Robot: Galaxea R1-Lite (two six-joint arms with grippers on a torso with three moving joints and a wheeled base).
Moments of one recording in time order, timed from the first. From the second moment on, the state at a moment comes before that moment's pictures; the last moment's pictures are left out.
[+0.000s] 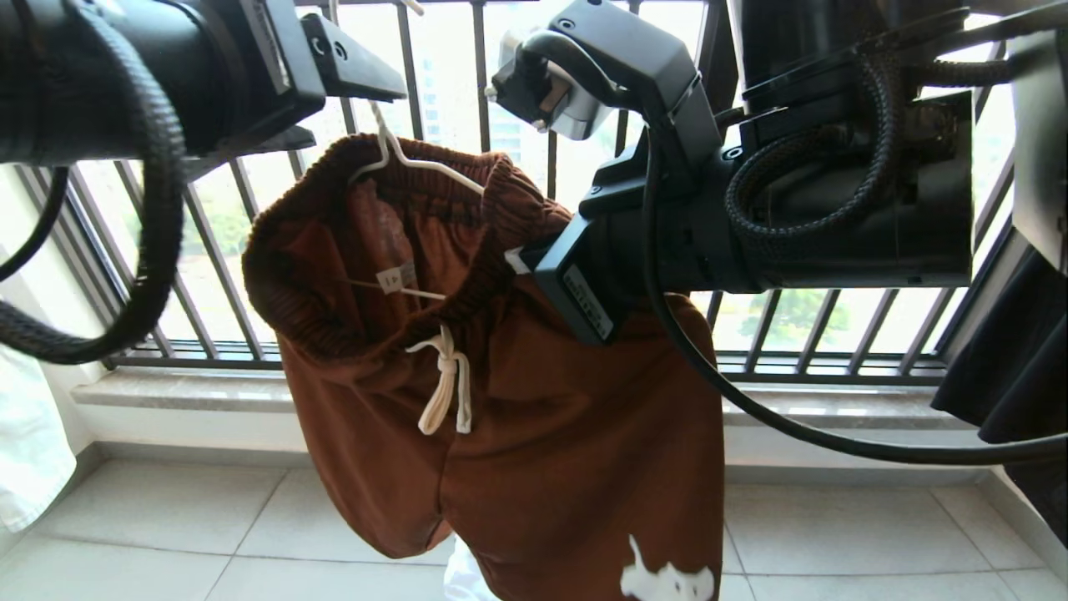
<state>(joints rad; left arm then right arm) -0.66 1.38 -1.58 0.29 0.26 -0.40 0.89 1.77 -1.77 0.31 -0.14 -0.39</state>
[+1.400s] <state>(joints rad) -0.42 1.51 -1.66 0.50 0.17 0.03 0.83 1.74 -1.80 0.31 -0.13 -0.37</state>
